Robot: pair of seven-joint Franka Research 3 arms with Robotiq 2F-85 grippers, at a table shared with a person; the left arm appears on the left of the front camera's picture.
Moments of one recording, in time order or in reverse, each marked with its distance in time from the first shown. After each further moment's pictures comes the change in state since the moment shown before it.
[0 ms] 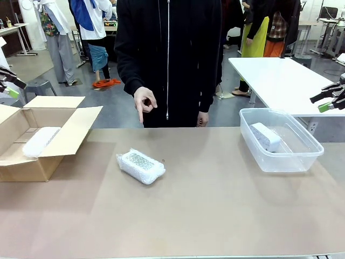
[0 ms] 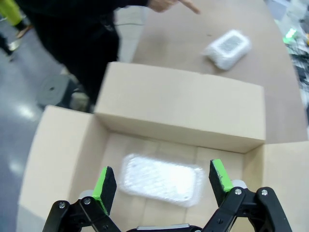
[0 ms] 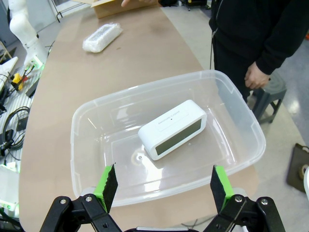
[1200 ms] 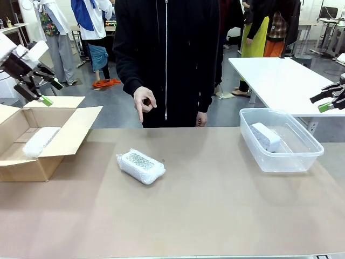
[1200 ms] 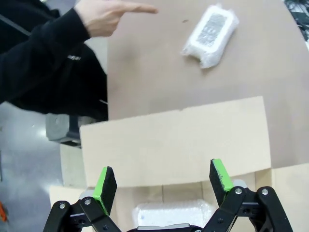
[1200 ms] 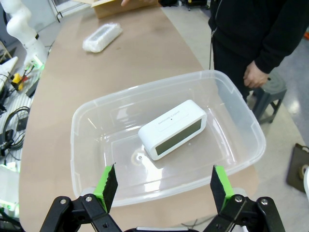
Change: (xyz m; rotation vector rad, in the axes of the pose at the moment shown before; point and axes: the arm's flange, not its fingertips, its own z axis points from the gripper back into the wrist) left arm 0.113 -0.077 -0.092 -0.045 0.159 -0.378; right arm 0.000 0.000 0.000 0.000 0.000 0.000
